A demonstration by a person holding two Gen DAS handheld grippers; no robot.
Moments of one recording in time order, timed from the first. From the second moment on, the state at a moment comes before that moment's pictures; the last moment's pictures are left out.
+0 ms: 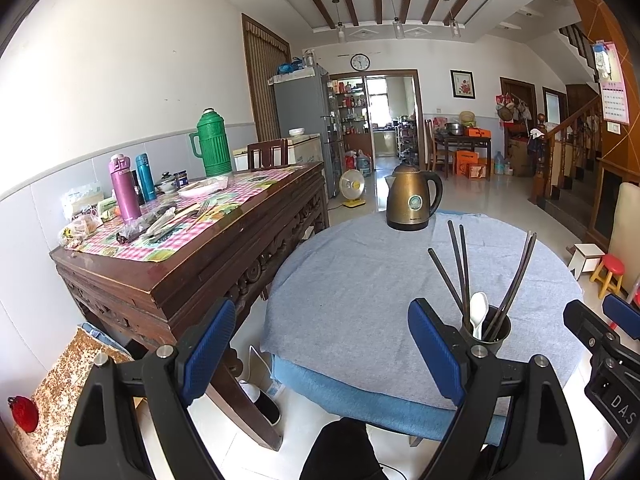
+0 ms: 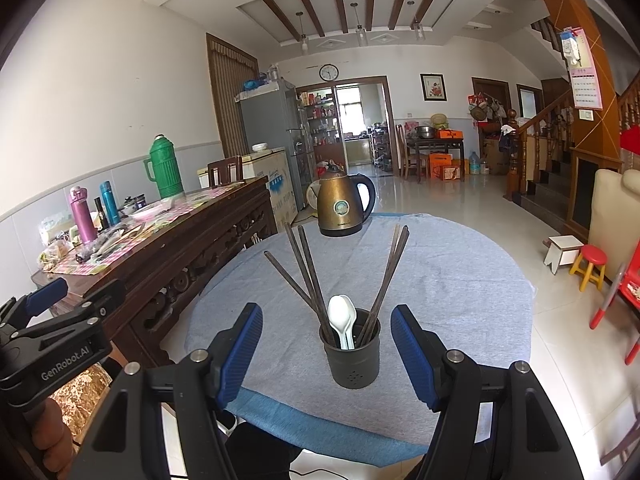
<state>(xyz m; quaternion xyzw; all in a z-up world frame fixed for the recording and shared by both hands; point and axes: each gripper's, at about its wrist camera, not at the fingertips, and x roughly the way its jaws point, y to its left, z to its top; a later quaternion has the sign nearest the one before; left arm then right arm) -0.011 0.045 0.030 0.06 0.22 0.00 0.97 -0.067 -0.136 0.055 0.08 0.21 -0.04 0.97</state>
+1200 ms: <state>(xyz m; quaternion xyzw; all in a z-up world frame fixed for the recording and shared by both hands) 0.033 0.023 0.010 0.06 0.24 -0.01 0.97 -0.025 -0.165 0.027 0.10 0.24 -0.05 0.96</state>
